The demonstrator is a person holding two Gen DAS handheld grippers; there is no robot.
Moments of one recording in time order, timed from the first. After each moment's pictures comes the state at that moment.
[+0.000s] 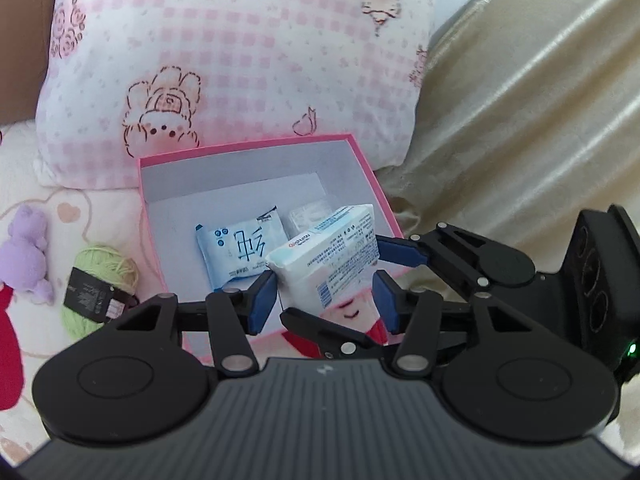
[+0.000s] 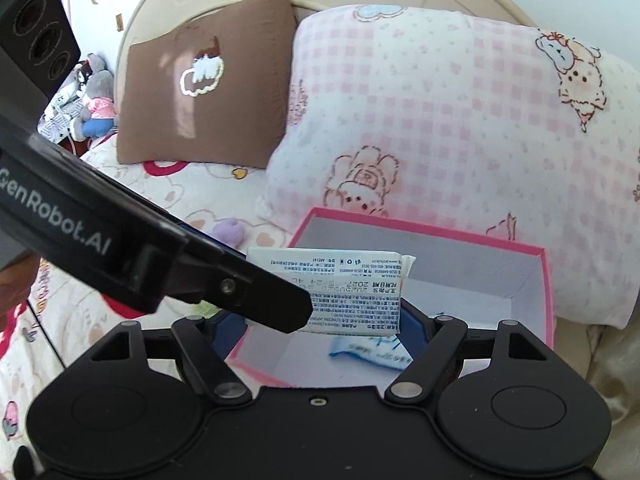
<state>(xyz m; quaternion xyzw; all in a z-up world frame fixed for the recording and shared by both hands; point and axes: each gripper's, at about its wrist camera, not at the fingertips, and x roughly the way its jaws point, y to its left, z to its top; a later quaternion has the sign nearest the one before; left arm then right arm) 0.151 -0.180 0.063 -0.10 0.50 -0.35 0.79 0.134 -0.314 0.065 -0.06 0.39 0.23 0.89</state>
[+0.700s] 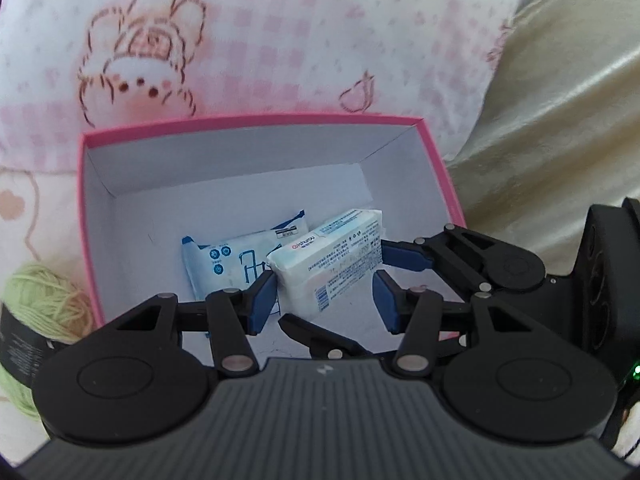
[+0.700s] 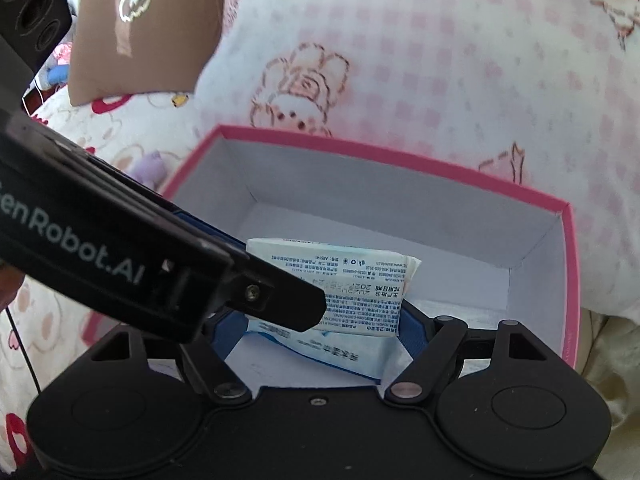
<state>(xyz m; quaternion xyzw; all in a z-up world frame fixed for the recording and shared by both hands) 0.233 -0.239 -0.040 -0.12 0.55 -0.31 0.76 0.223 -0.344 -0.030 -0.08 0.48 0.22 0.85</state>
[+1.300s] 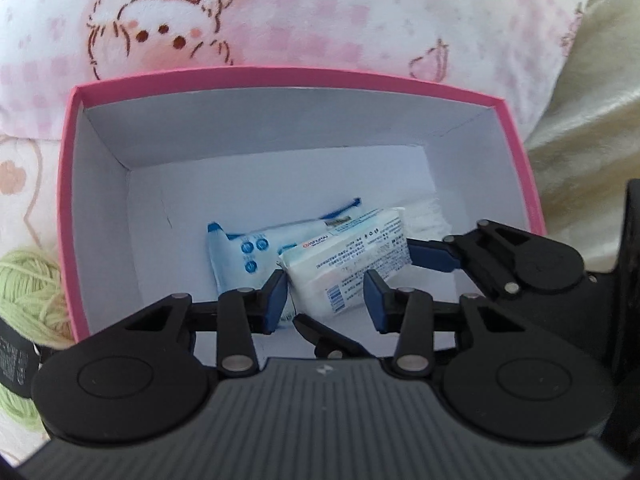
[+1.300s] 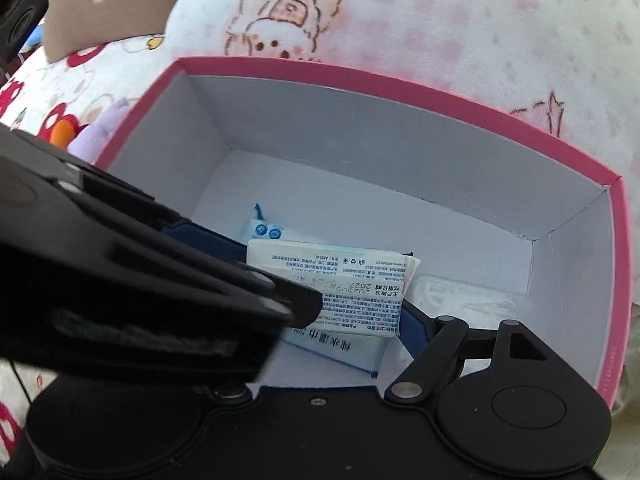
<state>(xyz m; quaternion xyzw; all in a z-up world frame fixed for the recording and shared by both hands) 0.250 -0.254 -0.084 -0.10 0.58 -0.25 0.77 0.252 -0.325 -0.063 -0.12 0.54 0.19 0.81</state>
